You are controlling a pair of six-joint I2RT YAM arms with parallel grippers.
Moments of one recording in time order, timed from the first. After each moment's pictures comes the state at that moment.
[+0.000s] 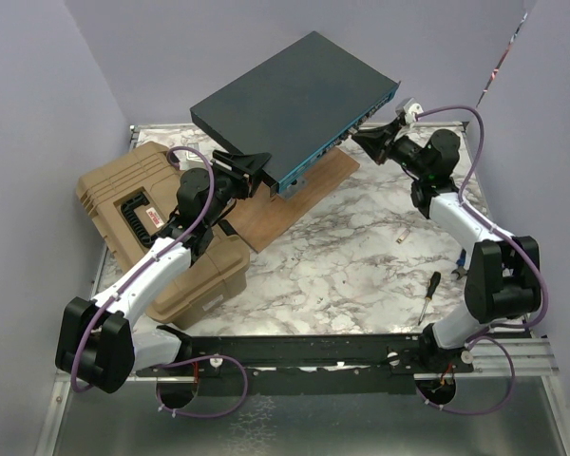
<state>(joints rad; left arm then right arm) -0.40 1.21 0.82 0.37 0.08 -1.43 0.12 1.59 1.08 0.69 -0.72 0.04</state>
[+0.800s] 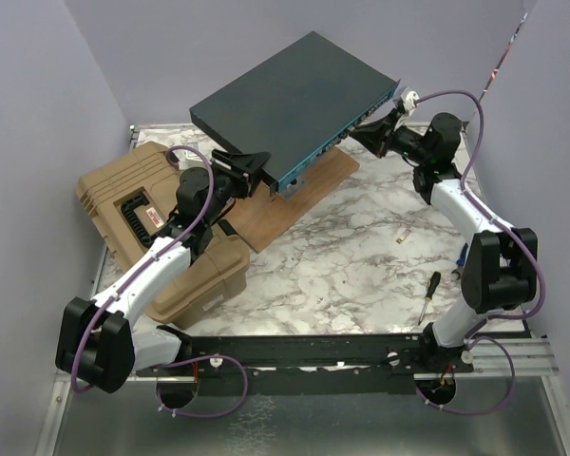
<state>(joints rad) -0.40 1.21 0.83 0.36 0.09 -1.43 0.12 1.65 1.22 0.56 -0.85 0.04</state>
